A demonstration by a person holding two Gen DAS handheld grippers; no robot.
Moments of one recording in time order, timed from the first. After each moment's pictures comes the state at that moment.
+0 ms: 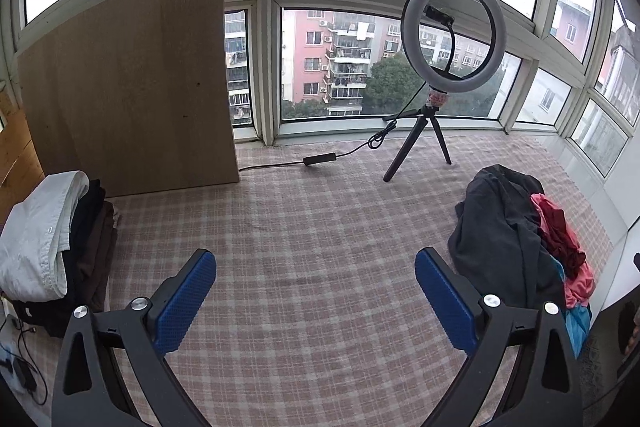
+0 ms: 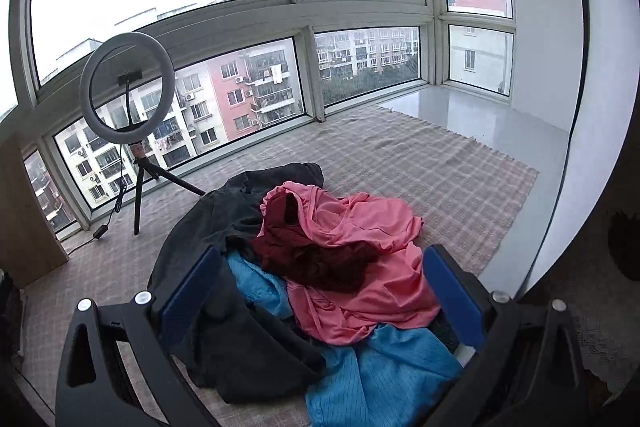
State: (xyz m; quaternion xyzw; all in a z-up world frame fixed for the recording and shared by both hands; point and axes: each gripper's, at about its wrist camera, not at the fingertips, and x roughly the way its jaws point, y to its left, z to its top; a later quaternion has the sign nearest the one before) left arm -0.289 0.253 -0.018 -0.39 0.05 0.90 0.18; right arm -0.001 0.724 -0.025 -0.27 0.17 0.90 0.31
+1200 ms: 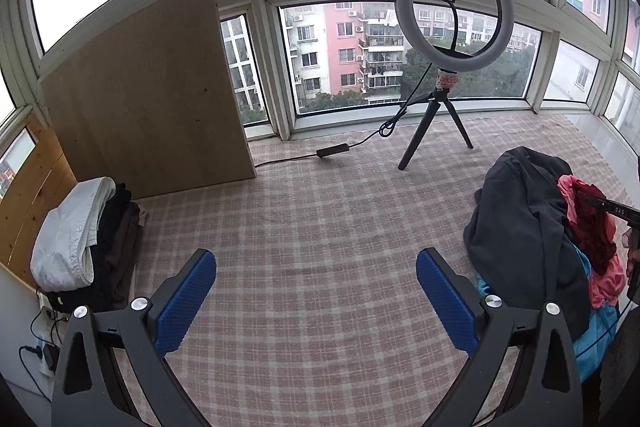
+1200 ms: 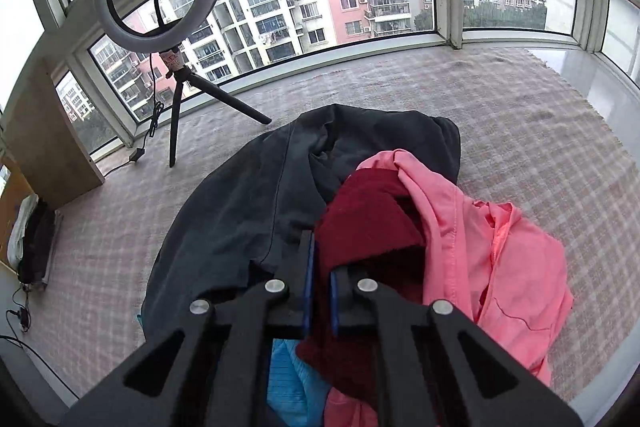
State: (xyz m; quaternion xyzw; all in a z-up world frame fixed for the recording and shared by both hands) left arm -0.268 0.289 -0.012 -0.39 0.09 0.91 0.10; right arm -0.185 0.802 -0.086 -0.40 0.17 0.90 0.09
